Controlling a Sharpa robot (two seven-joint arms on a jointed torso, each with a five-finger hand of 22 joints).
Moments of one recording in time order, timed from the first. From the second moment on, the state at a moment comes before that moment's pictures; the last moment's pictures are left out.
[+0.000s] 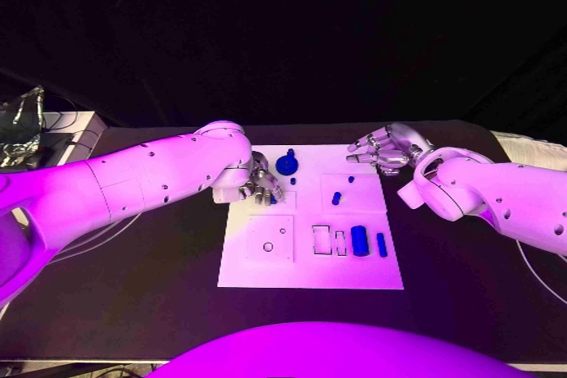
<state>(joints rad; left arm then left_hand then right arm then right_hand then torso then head) 1.25 -0.49 -0.09 1.20 -0.99 0.29 -0.66 0.93 0.02 0.37 -0.10 0.35 1.15 0.00 0.25 0.96 1.32 -0.06 0.78 0.59 1.44 -0.09 1.24 1.17 0.06 1.40 -0.11 1.10 1.31 1.21 -0.82 -0.16 1.37 -0.70 -0.38 0.15 1.25 0.00 -0.04 -0.13 0.44 1.07 0.11 0.08 0.25 1.19 0.01 0.85 0.98 1.44 -0.06 1.14 0.92 0.08 1.46 -0.08 1.12 1.31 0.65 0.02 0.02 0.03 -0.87</state>
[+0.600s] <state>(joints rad) 1.25 -0.48 -0.09 1.19 -0.99 0.29 -0.66 0.97 0.03 0.29 -0.06 0.35 1.14 0.00 0.24 0.95 1.32 -0.06 0.78 0.59 1.44 -0.09 1.24 1.17 0.06 1.40 -0.11 1.10 1.31 1.21 -0.82 -0.16 1.37 -0.70 -0.38 0.15 1.25 0.00 -0.05 -0.14 0.44 1.07 0.11 0.08 0.25 1.19 0.01 0.85 0.98 1.44 -0.06 1.14 0.92 0.08 1.46 -0.08 1.12 1.31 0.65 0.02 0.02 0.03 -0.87</state>
